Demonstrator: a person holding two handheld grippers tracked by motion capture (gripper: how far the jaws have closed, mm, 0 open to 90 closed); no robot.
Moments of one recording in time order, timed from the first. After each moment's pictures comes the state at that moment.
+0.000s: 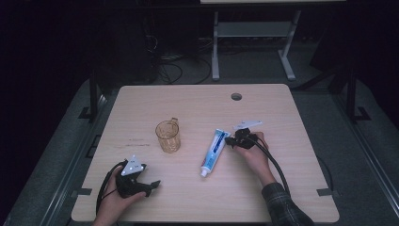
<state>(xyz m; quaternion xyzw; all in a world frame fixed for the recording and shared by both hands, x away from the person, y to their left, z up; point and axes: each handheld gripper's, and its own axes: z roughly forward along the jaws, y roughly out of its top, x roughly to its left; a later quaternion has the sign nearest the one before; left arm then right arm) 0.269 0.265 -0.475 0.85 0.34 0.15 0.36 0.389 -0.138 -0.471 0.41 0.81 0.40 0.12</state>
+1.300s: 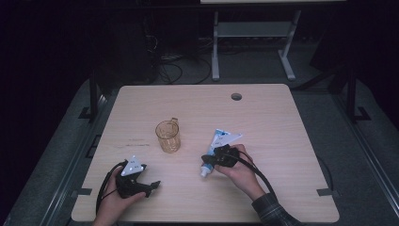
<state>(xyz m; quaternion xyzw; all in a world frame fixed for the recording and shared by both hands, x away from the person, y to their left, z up) 0.268 0.265 -0.475 0.85 0.34 0.15 0.37 0.321 -0.073 -0.437 0.30 0.85 0.42 0.05</state>
